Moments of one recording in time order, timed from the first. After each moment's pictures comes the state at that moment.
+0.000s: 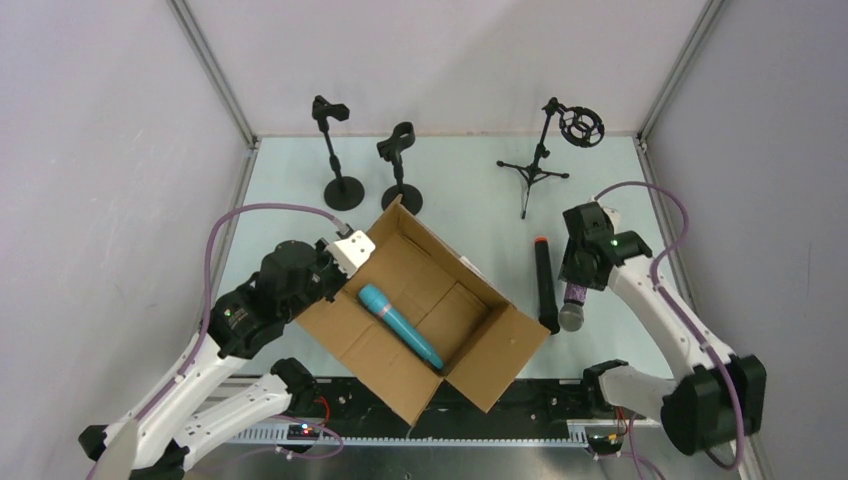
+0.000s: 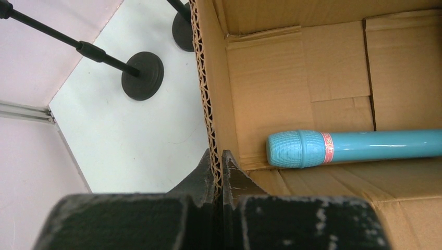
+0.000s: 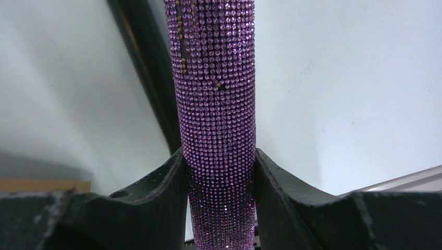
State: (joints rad) left arm -0.72 0.67 0.90 -0.73 -0.18 0.37; right arm 0.31 1.09 0.94 -0.97 0.33 0.54
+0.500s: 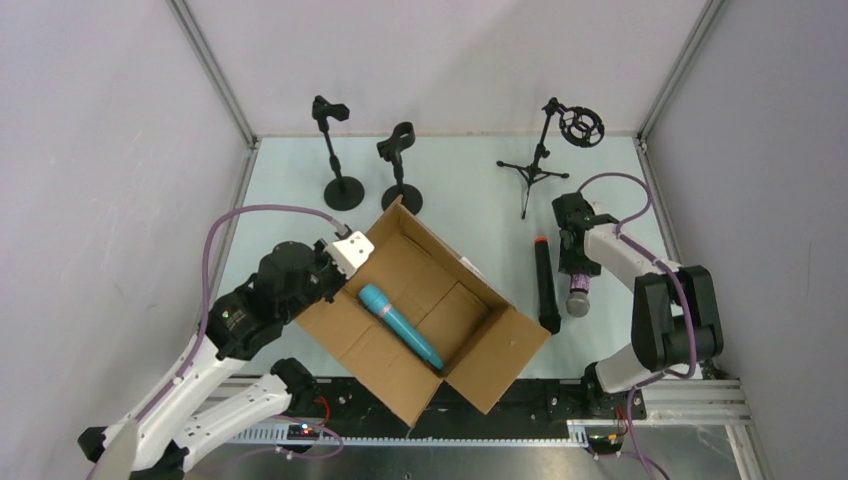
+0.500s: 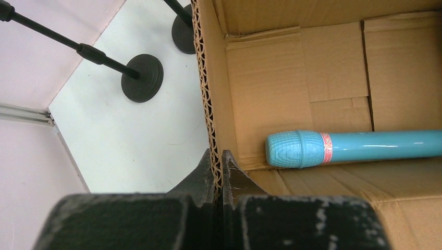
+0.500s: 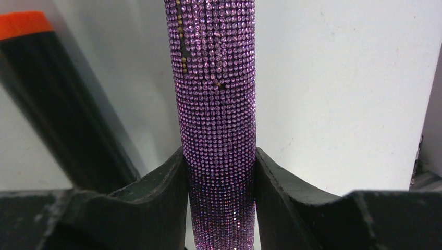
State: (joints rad) left arm -0.72 0.67 0.91 -0.73 -0.17 0.37; right arm 0.20 1.51 0.93 -0.67 0.43 0.34
